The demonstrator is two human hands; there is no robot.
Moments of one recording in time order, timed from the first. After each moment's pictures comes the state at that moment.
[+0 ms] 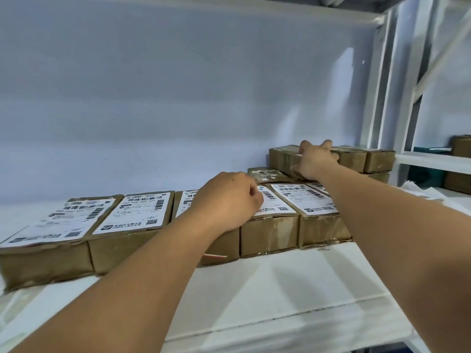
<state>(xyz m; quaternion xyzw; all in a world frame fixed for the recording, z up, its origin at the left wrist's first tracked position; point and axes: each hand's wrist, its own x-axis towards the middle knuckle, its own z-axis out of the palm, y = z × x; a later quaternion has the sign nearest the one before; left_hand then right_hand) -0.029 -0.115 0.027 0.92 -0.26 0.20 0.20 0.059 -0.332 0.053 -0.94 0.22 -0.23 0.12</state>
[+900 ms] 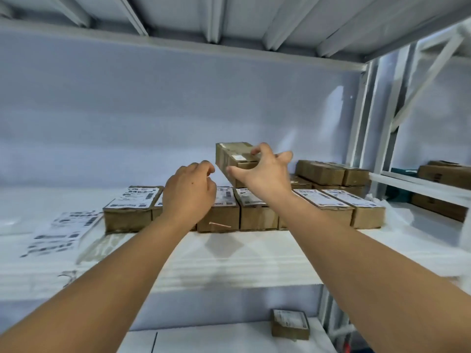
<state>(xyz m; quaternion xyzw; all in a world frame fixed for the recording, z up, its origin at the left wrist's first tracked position) -0.107 -0.047 0.032 0.88 -0.12 0.41 0.21 -0.116 -0.195 0.069 -0.87 0.01 -0.34 0.35</state>
